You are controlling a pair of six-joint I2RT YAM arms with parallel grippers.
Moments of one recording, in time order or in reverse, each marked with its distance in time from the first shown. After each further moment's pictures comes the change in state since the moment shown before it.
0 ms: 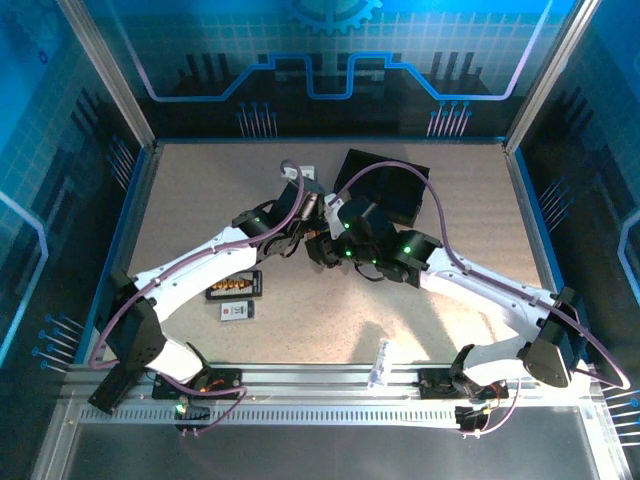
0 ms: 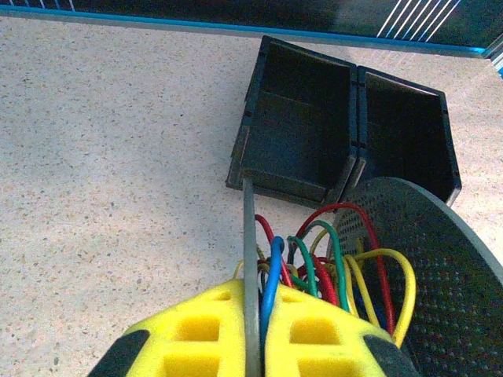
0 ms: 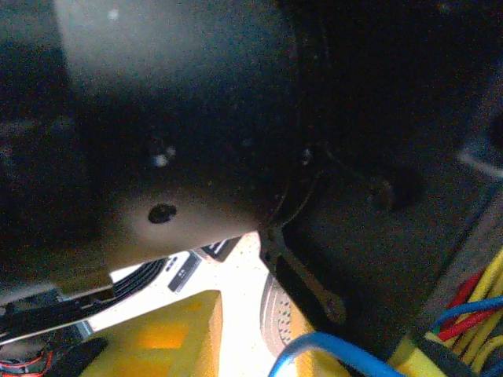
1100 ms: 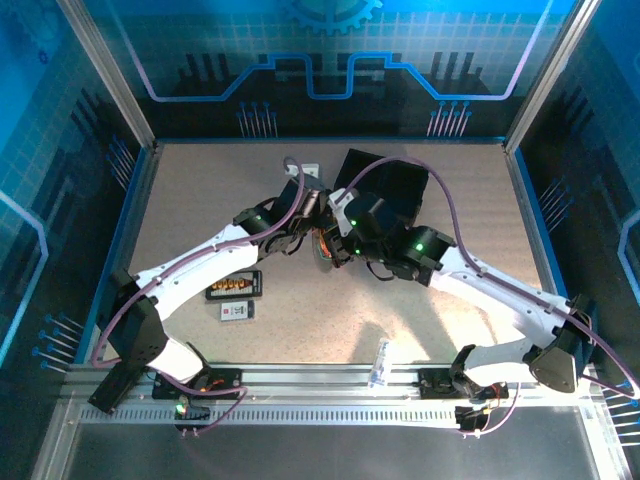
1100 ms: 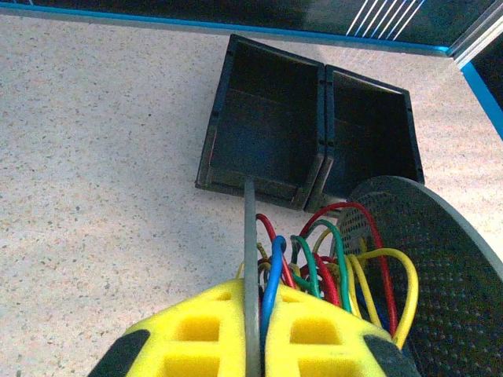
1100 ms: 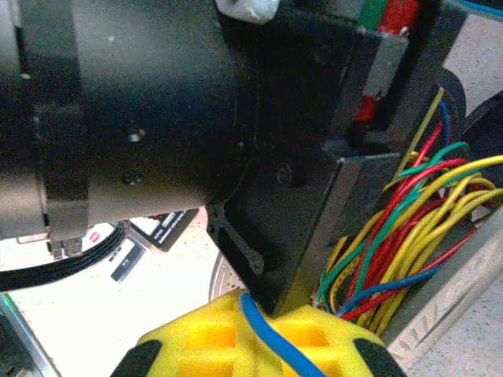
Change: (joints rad) left arm 0.001 0.011 0.023 0.016 0.067 0.000; right arm -0.008 -0.034 0.072 -0.161 0.150 -0.103
